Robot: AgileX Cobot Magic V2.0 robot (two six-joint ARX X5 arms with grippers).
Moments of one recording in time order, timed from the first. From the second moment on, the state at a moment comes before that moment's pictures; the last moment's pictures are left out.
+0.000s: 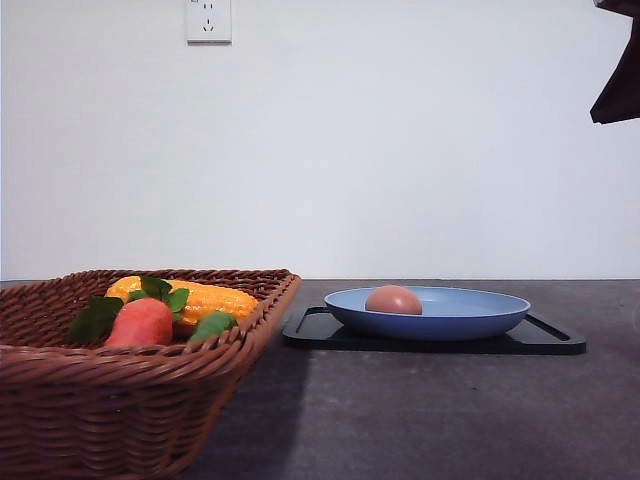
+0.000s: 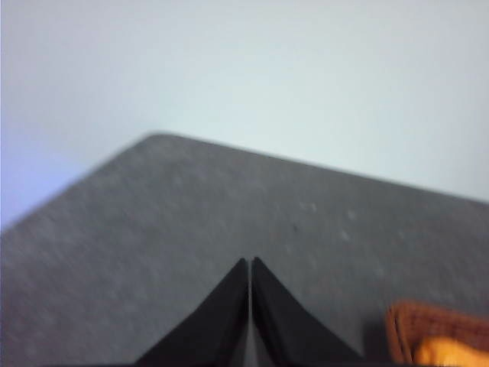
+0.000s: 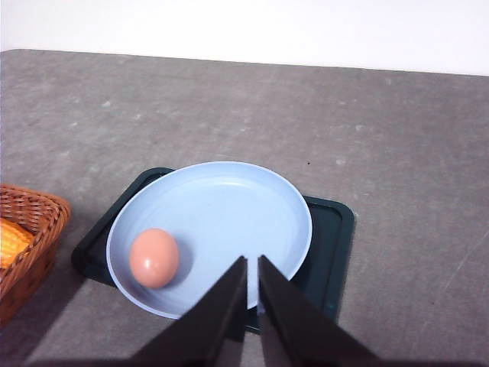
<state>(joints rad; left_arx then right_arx) 0.10 0.01 0.21 -0.26 -0.03 -0.17 0.37 0.67 0.46 -0.09 0.03 0.14</state>
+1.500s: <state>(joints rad) 0.11 0.00 0.03 -0.18 -0.01 -0.17 0.37 0.66 0.46 -0.06 0.03 0.14</state>
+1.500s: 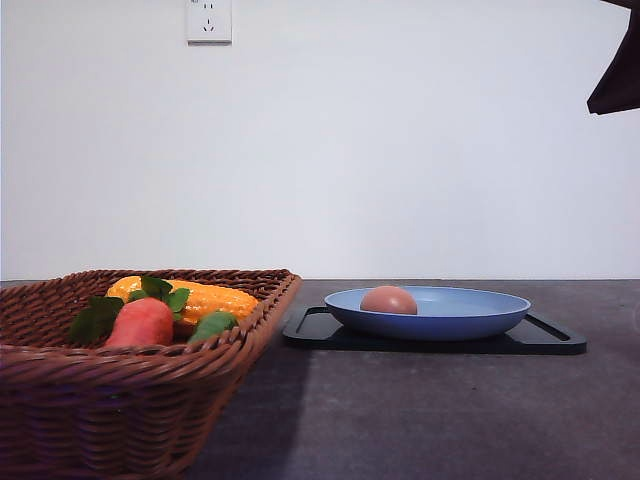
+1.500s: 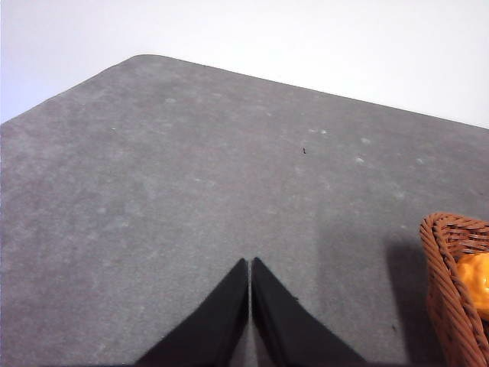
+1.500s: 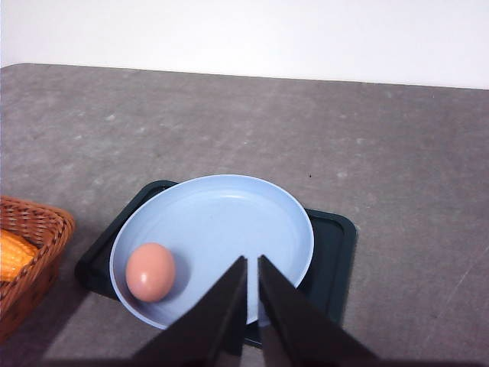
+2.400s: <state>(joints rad) 0.11 0.00 0.03 -0.18 -0.01 -0.17 0.05 0.06 0.05 -0.06 -0.16 -0.07</state>
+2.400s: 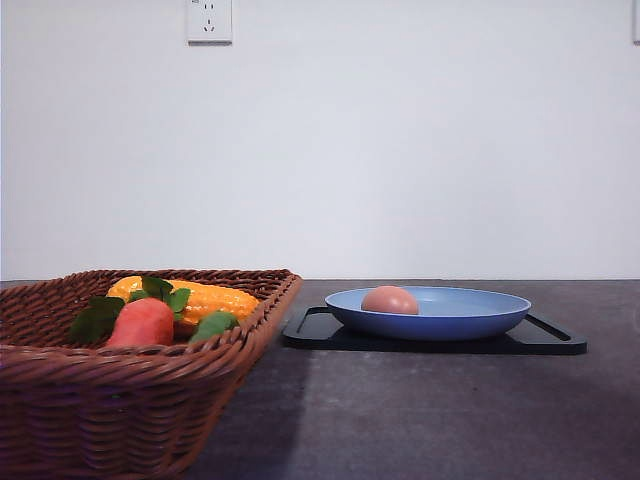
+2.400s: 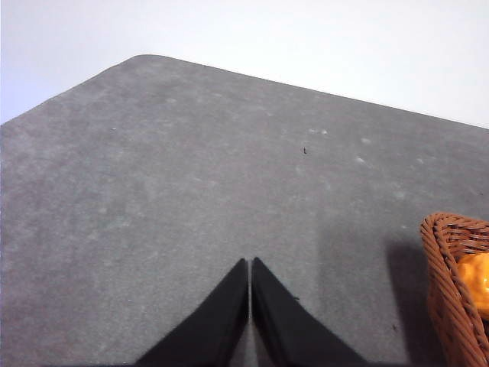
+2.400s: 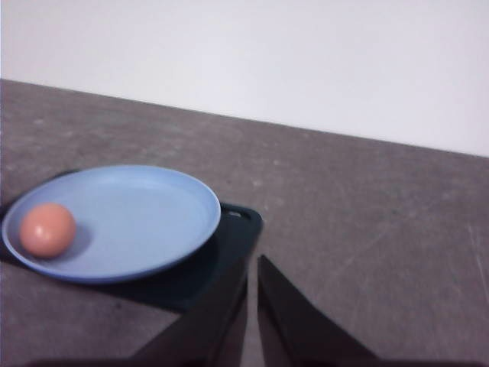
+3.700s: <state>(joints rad) 0.11 0.00 0.03 -0.18 -0.01 -0.17 0.04 0.03 0.02 -0.16 -0.16 -0.07</state>
